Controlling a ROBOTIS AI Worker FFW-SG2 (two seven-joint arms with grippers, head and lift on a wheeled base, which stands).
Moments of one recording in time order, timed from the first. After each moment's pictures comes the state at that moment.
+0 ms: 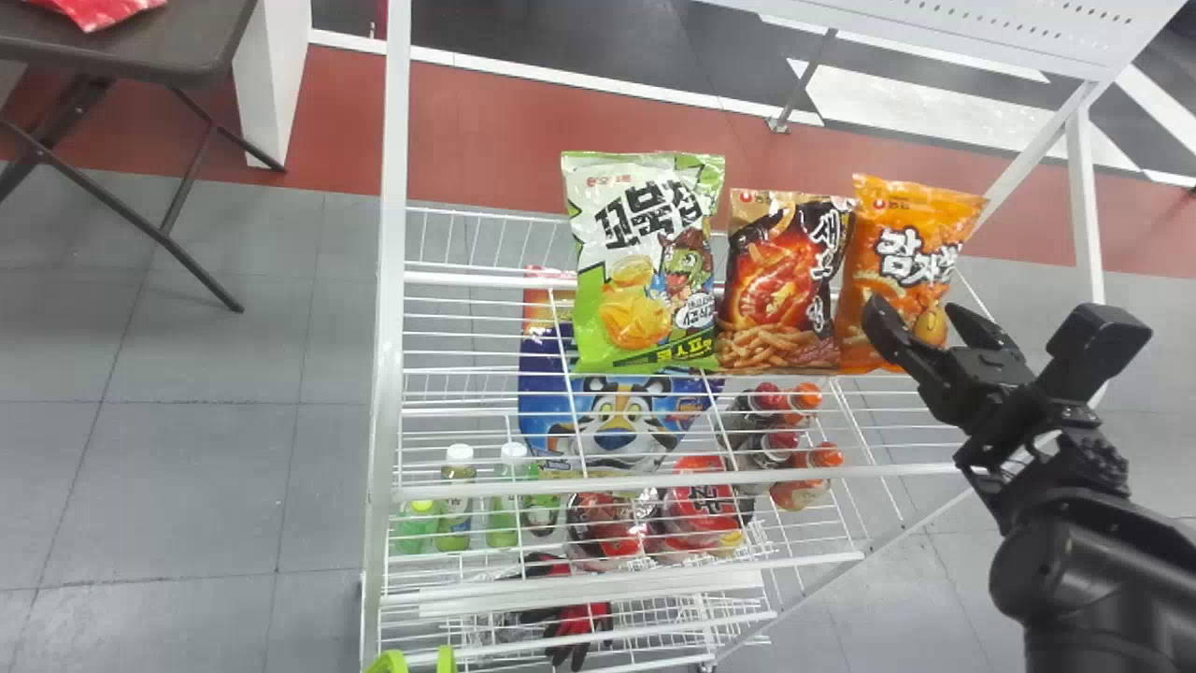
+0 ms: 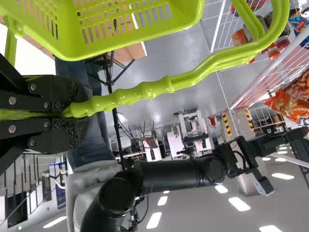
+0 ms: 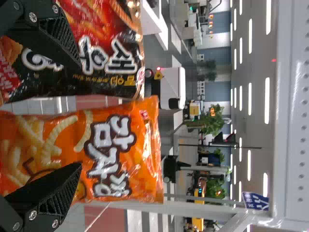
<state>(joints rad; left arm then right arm) 0.82 0.06 -0.10 -2.42 0.11 1.36 -1.19 0.13 -0.22 -0.62 -1.69 -0.19 0.31 0.45</state>
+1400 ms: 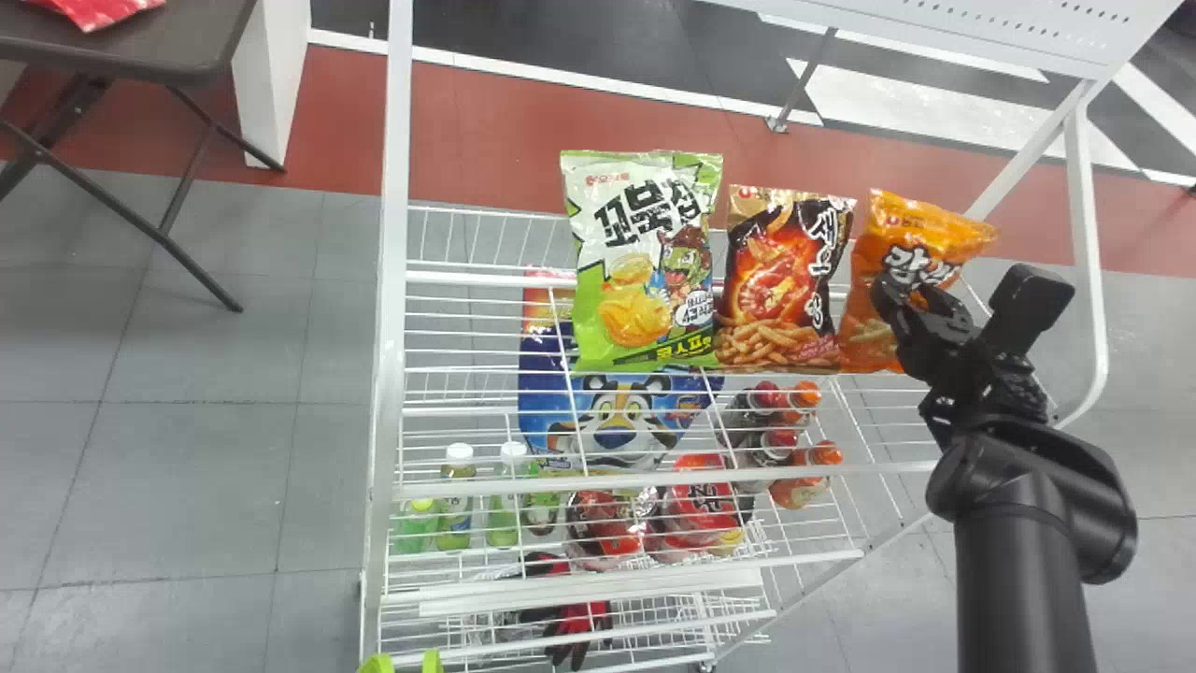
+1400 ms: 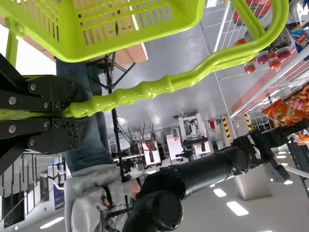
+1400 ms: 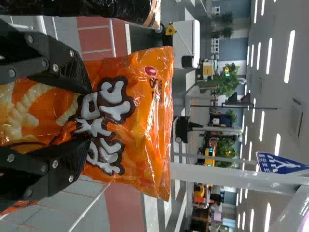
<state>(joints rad) 0.79 0.06 -0.09 -2.35 0.11 1.33 -1.20 -0.19 -0.26 -0.58 -1.22 -0.02 0.14 0.29</state>
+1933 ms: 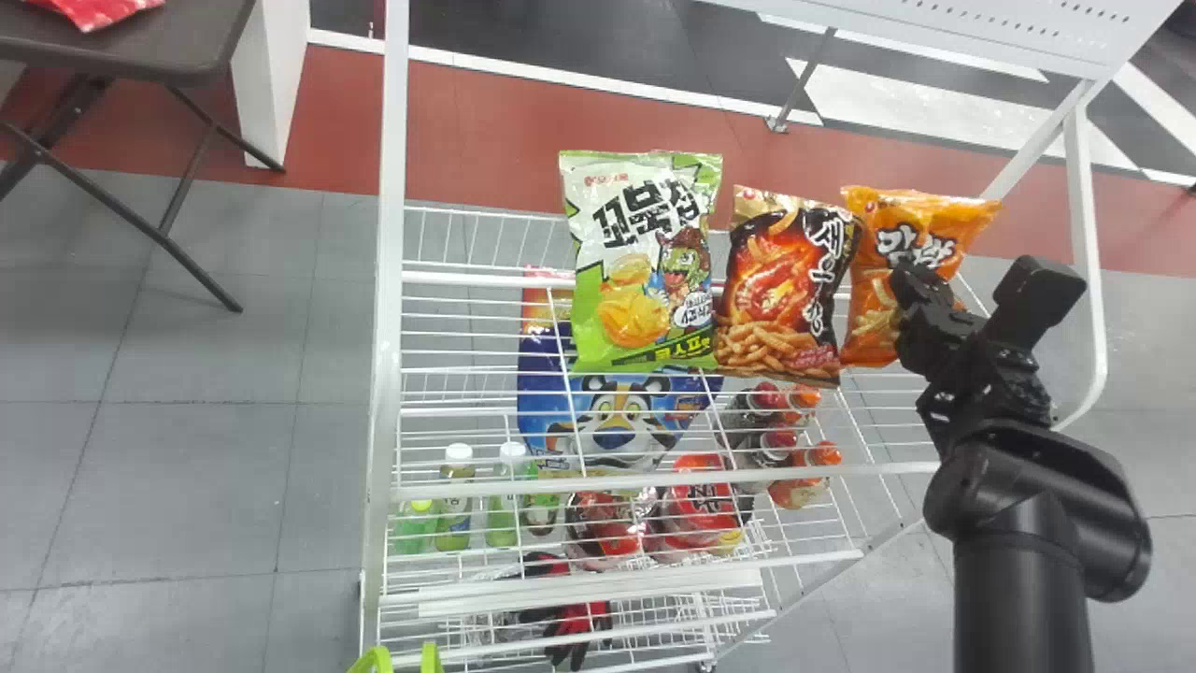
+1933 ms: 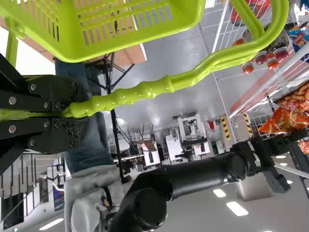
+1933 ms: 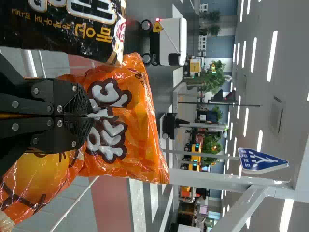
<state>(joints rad) 0.78 0.05 -0.08 -2.35 0.12 1.33 -1.20 -0.05 -0.20 -0.55 -1.55 -0.06 0.28 0.23</state>
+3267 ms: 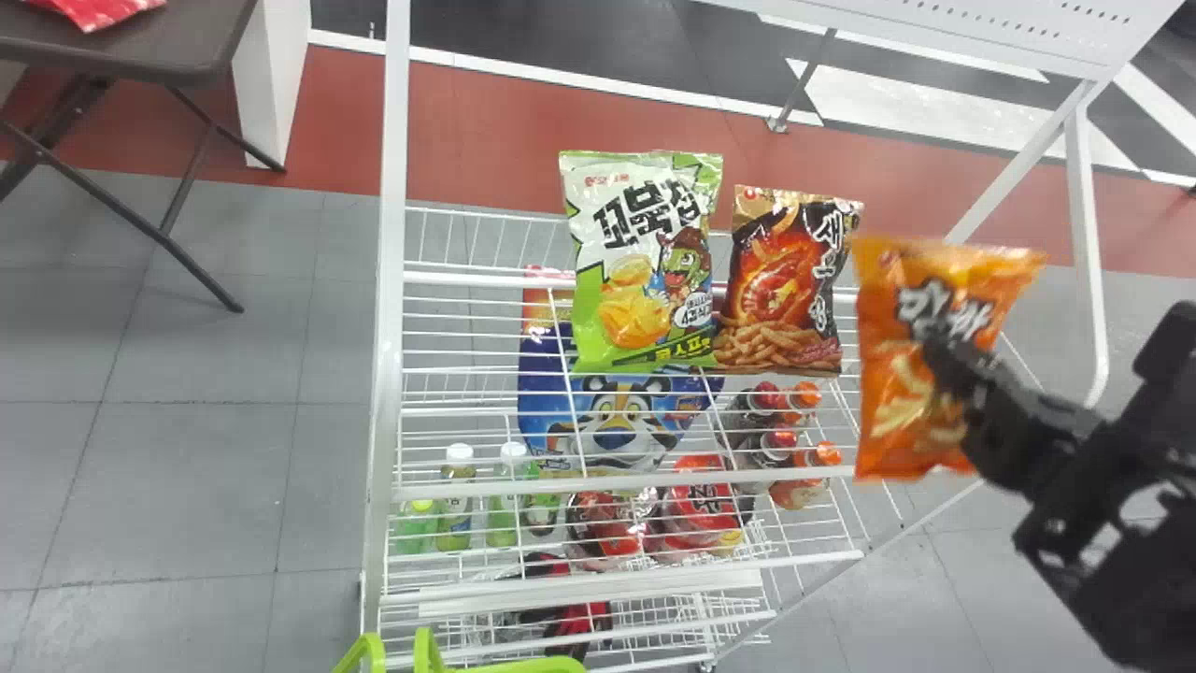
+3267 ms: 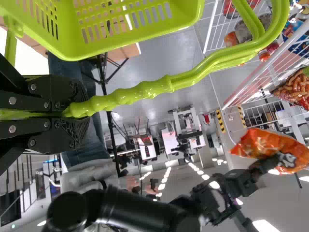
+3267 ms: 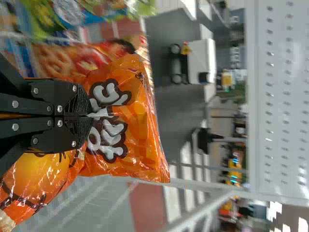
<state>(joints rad) 0.78 0.05 -0.06 -2.37 0.14 1.33 -1.22 0.48 -0.05 -0.69 -2.57 -0.41 1.06 0.15</state>
